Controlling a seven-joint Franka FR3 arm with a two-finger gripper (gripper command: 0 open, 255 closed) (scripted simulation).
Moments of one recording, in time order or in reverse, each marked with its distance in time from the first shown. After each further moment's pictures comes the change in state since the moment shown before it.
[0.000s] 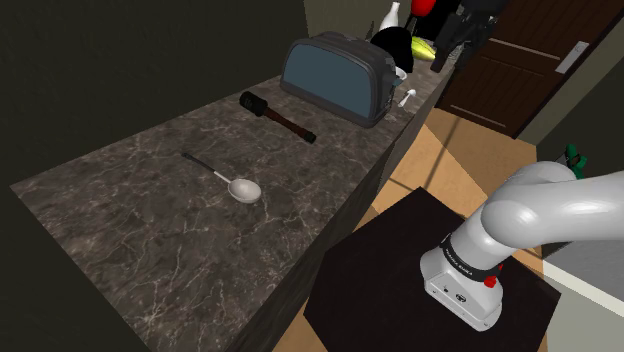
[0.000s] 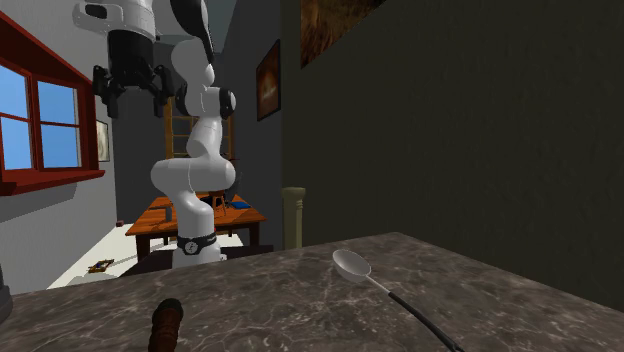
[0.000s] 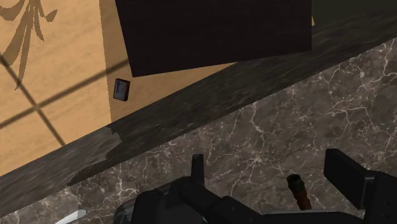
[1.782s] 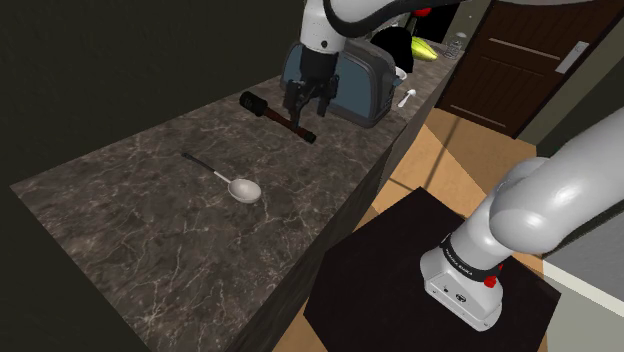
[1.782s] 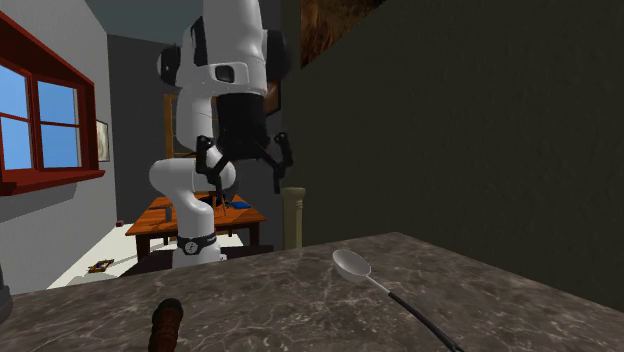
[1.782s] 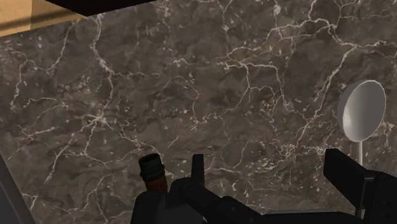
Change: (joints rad) arm 0.180 0.614 0.308 0.099 0.152 0.508 0.188
